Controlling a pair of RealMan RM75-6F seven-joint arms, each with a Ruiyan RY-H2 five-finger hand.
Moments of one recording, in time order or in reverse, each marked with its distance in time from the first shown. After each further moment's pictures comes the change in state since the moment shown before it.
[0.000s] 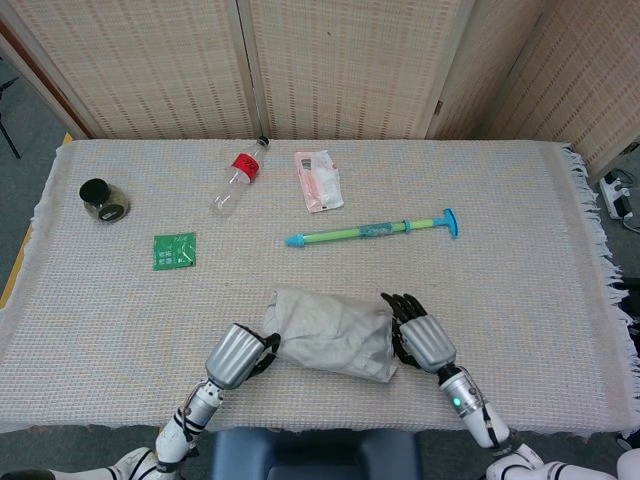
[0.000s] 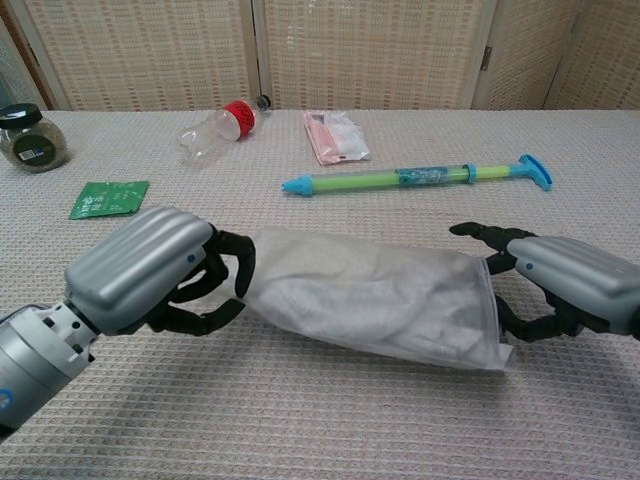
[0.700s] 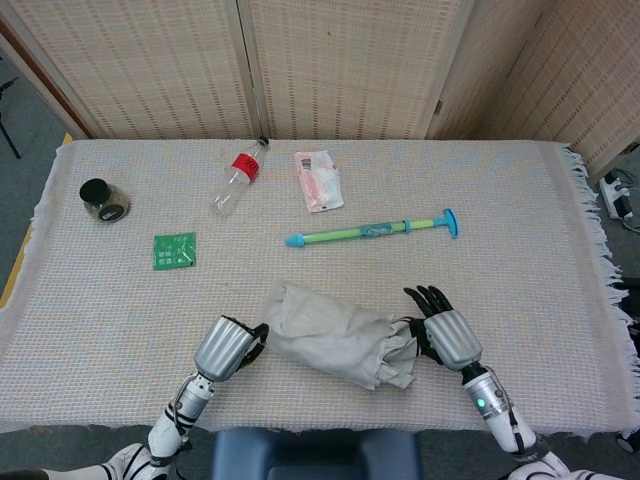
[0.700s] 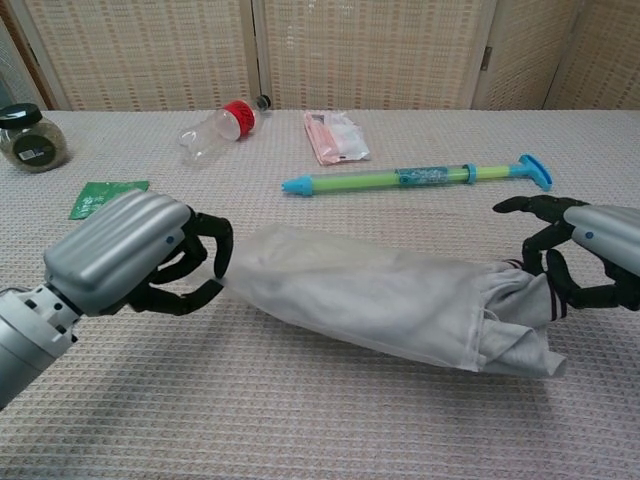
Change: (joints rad) left arm 0.003 0.024 -0.026 0.023 -0.020 0.021 0.016; right arm -0.035 0.129 -0.013 -0.093 0.002 0.079 0.006
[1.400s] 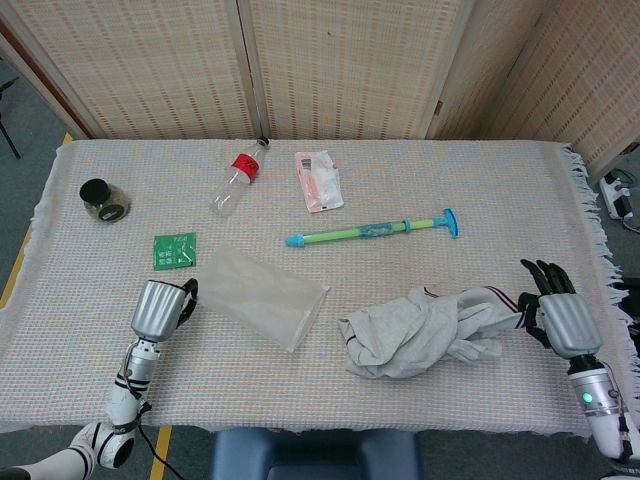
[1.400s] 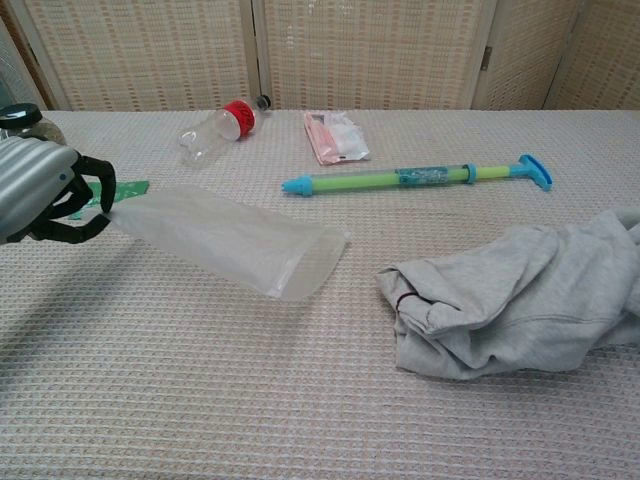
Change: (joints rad) left arm 0.015 0.065 -0.108 0.254 -0.151 0.005 -0.082; right arm -0.113 0.296 0.025 0.050 0.093 0.113 0.197
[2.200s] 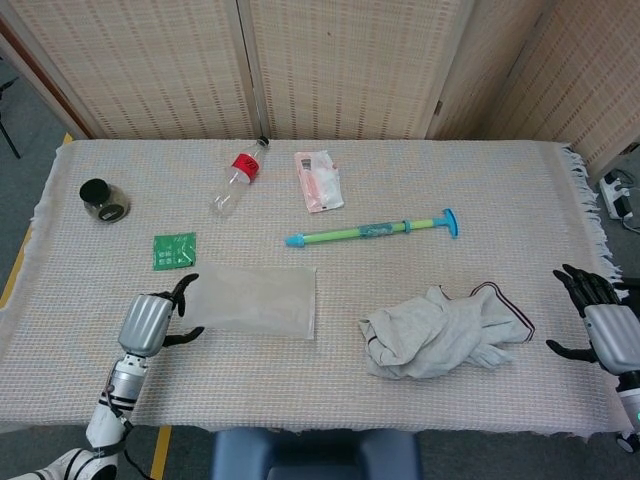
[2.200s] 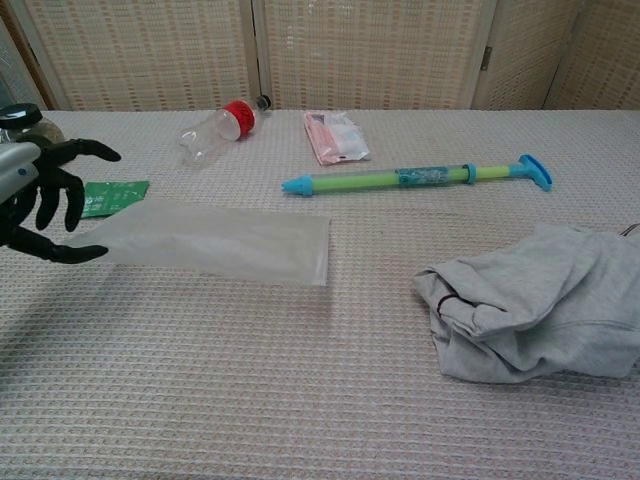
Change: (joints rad) left arm 0.071 0.269 0.038 -0.559 -0.109 -0.091 0.023; right arm -0.077 0.185 -0.037 -0.081 -0.061 0.033 0.162
